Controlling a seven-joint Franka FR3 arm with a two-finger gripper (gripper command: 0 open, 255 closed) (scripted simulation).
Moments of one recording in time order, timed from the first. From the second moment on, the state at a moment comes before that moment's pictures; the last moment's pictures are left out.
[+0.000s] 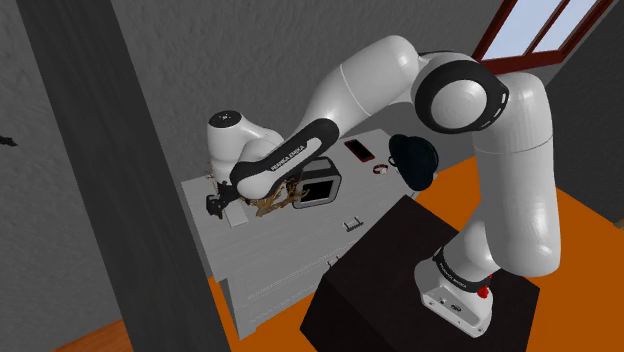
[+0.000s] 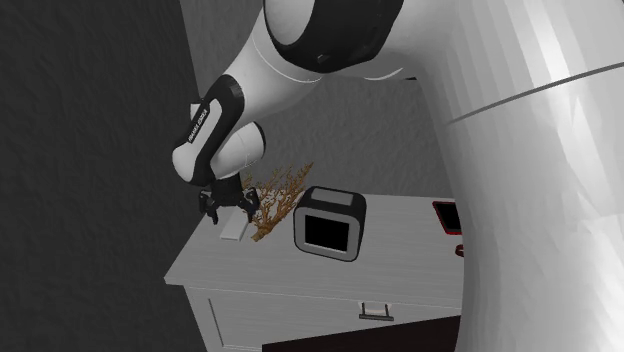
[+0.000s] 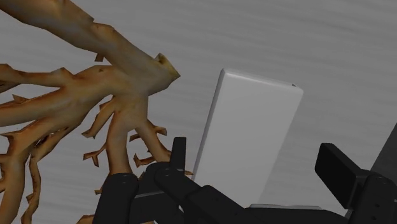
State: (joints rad) arm 0.29 0.66 0.26 -1.78 -0.27 2.43 0.78
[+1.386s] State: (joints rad) arm 0.26 0.60 0.28 -1.83 -0.24 2.40 0.76
